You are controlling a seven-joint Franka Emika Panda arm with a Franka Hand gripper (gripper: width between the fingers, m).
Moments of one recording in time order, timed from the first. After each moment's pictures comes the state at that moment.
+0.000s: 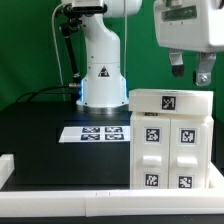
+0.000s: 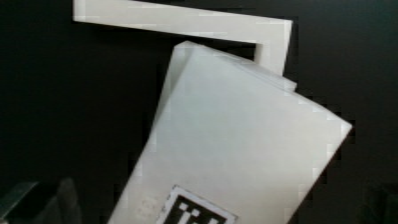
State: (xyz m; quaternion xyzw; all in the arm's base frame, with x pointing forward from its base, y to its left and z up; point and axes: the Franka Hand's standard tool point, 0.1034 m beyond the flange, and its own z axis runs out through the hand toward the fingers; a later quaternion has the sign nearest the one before) arm 0.612 0.100 0.185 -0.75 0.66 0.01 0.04
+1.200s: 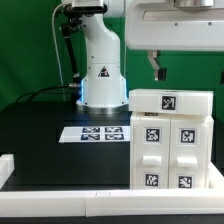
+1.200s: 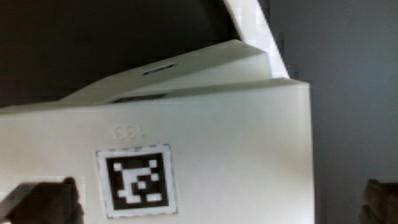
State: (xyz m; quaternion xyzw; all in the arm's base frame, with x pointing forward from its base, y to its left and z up) arm 0.616 0.103 0.185 -0.98 0.20 0.01 0.01
